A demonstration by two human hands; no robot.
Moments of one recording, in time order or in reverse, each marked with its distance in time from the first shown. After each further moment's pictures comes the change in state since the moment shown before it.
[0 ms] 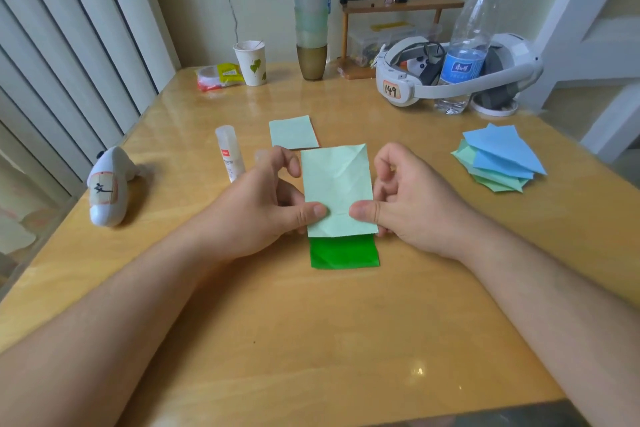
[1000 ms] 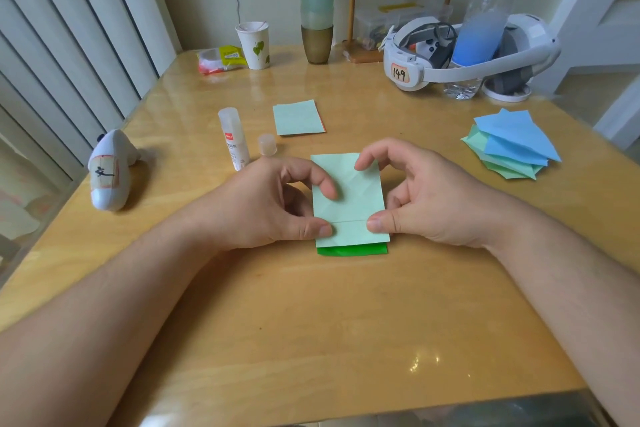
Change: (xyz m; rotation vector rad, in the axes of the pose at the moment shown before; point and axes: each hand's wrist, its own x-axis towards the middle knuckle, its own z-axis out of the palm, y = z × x) left_hand -0.005 0.001 -0.002 0.067 -0.177 0.009; right_hand -0.006 0.000 -0.010 0.098 -0.239 -0.033
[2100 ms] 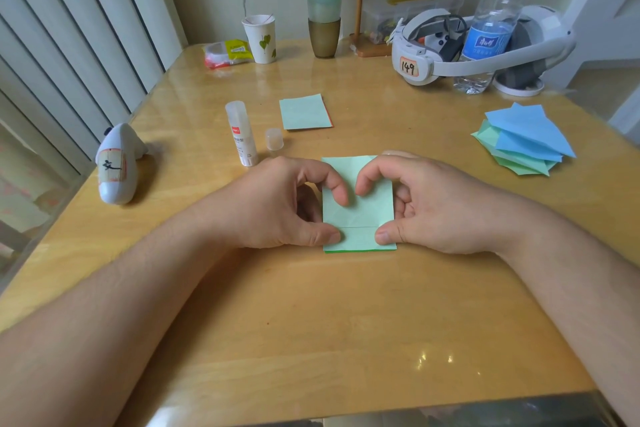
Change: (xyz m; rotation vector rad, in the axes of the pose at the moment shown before) left_hand -0.002 0.008 0.003 0.209 0.006 -0.008; right_hand 0.000 -0.004 0.007 -0.343 -0.050 -0.029
